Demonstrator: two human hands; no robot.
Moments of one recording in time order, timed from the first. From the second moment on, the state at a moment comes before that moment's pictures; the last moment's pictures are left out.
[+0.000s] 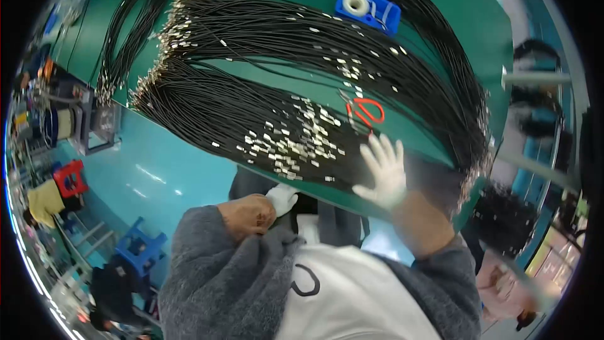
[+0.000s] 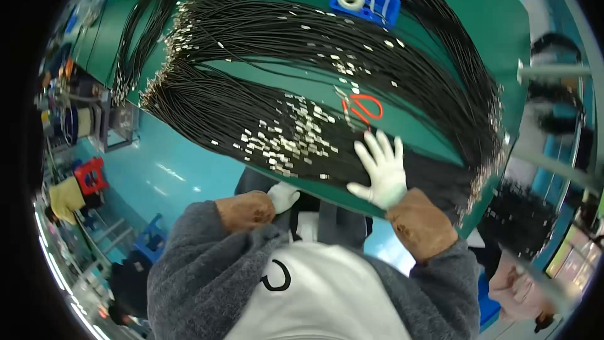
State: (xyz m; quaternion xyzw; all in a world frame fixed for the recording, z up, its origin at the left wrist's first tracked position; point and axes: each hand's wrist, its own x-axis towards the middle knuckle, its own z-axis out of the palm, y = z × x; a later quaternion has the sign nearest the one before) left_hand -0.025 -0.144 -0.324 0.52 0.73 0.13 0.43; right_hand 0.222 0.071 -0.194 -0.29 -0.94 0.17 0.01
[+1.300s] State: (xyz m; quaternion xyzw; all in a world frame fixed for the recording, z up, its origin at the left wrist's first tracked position) left_hand -0.262 -0.345 -0.495 0.14 0.89 0.43 -0.01; right_hand -0.129 -0.111 -0.651 -0.48 -0.74 0.42 -0.22
